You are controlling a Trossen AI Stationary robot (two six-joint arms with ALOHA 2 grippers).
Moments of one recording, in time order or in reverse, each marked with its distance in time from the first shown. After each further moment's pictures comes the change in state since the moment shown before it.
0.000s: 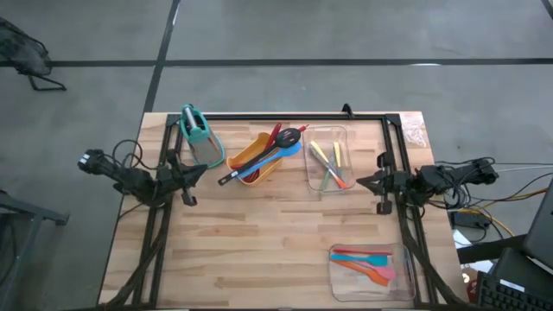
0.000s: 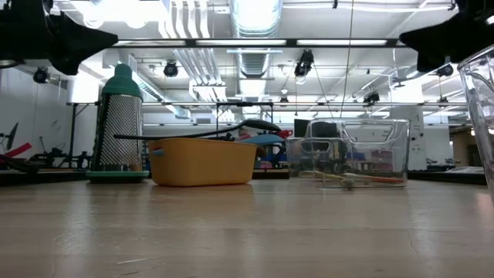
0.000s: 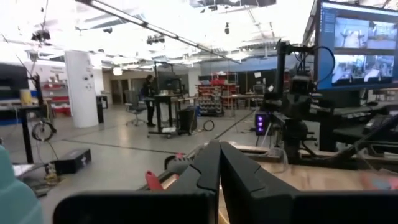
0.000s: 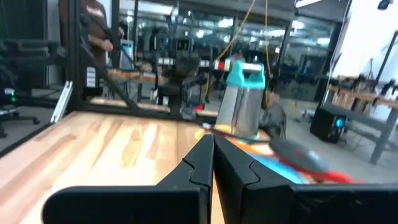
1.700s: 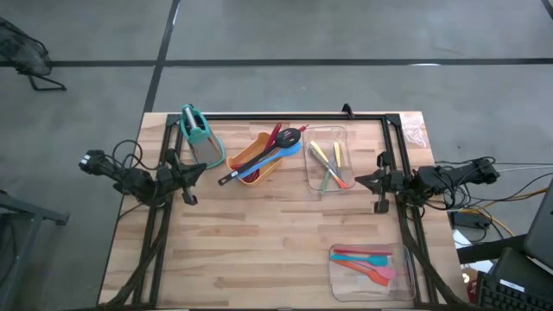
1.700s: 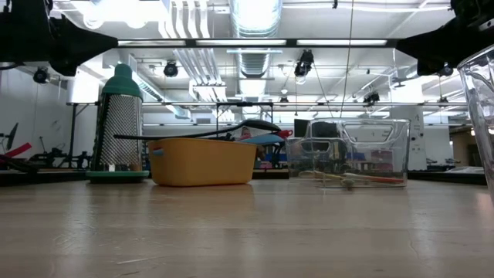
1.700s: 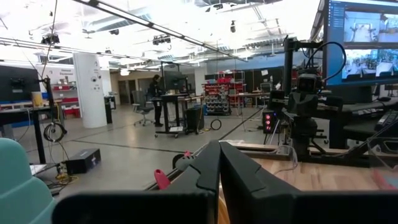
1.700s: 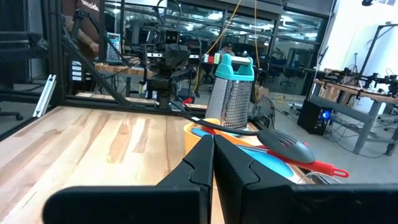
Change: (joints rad) left arm 0.000 -0.025 -0.012 -0.008 -0.026 0.032; right arm 0.000 0.018 -0.009 -0.002 0.053 0.004
